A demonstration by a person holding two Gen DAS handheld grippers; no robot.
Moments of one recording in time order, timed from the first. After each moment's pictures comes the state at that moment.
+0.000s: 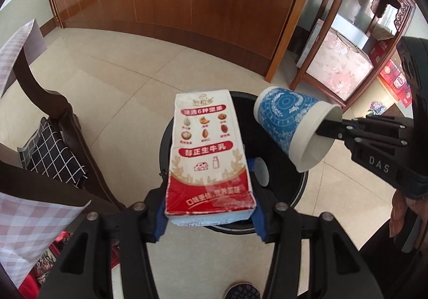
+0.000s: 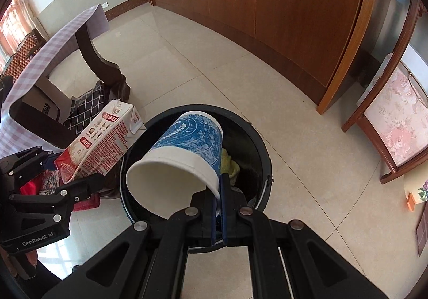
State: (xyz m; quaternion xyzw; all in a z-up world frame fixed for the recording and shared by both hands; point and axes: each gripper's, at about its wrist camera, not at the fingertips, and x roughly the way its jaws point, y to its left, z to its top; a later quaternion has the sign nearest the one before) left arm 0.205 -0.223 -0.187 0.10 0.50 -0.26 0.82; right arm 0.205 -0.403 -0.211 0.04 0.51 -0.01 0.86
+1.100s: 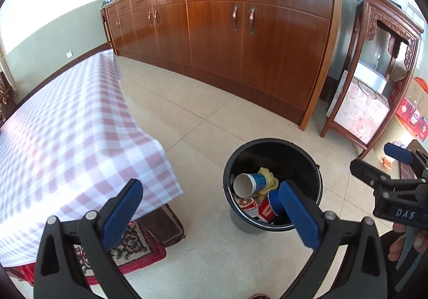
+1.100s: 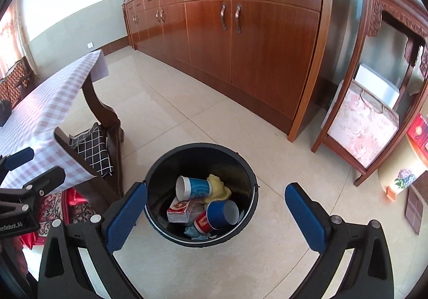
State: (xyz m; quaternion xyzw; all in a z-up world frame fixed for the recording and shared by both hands) left arm 0.146 -0.137 -0.084 0.07 0.39 -0.16 0.90; right arm 0.123 -0.345 -0.118 0.03 0.39 -0.10 0.92
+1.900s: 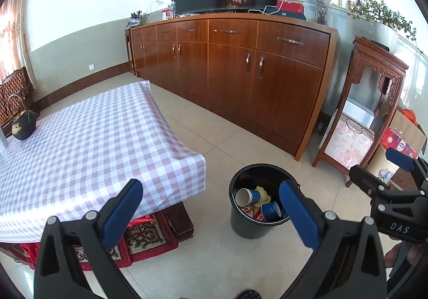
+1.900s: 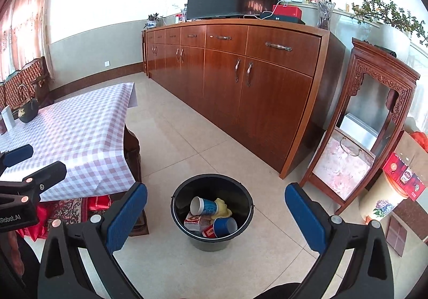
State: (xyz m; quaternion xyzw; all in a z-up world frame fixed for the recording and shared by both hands) left arm 0.053 -0.084 0.004 0.03 0.32 -0.13 0.94; right arm 0.019 -0.276 -0.005 -0.02 0.30 -0.08 0.95
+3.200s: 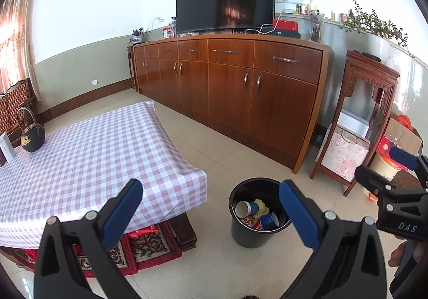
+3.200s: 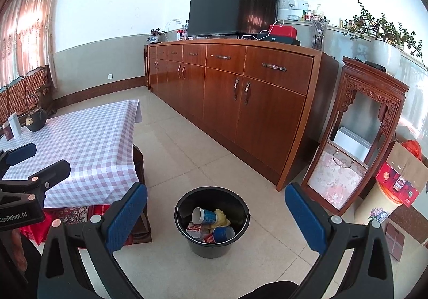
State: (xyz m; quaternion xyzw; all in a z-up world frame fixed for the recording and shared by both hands) left arm 0.023 -0.073 0.032 0.03 0.28 -0.13 0.95; right arm -0.020 -0.266 0.033 -0.03 0.26 -0.08 0.96
